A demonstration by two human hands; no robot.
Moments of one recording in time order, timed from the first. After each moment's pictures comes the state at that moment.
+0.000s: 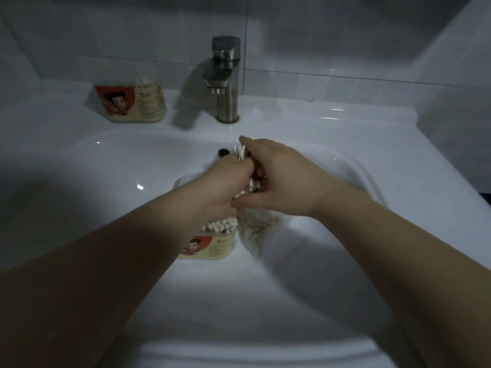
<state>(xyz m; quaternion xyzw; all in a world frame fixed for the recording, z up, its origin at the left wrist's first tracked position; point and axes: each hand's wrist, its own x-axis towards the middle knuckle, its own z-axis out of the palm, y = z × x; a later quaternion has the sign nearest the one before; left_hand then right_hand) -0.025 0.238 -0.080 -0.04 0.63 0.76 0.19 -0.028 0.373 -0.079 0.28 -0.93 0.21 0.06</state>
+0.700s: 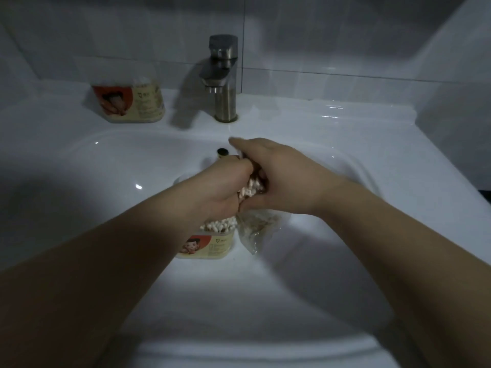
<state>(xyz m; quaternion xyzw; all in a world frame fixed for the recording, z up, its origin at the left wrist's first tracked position) -0.028 0.233 -0.082 -0.05 0.59 0.77 0.26 -0.023 0.376 -0.071 0.32 -0.92 0.20 0.05</state>
